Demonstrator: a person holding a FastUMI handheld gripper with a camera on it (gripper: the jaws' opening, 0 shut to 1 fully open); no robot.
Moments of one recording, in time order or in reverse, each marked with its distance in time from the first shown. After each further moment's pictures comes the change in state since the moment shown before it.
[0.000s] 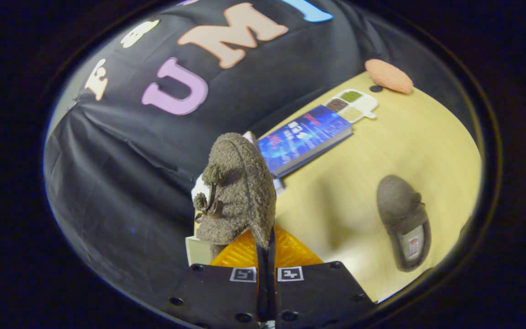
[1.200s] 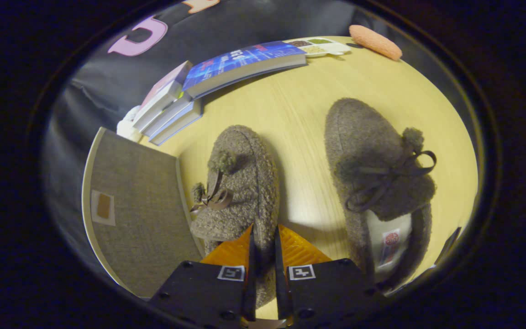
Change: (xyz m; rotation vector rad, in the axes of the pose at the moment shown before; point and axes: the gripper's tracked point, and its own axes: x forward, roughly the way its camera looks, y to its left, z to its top) arm 0.060 -0.200 -0.117 -0.126 0.321 -0.343
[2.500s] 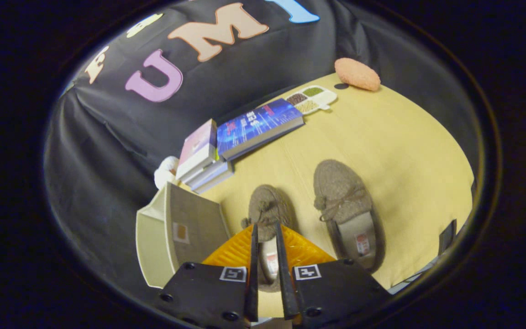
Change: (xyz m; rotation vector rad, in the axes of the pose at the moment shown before) arm -0.099 0.010 0.034 0.078 -0.264 0.116
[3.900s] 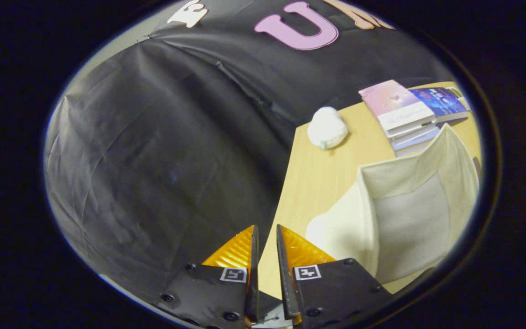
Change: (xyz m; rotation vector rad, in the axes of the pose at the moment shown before) arm -0.005 0.438 -0.114 -0.175 0.073 0.524
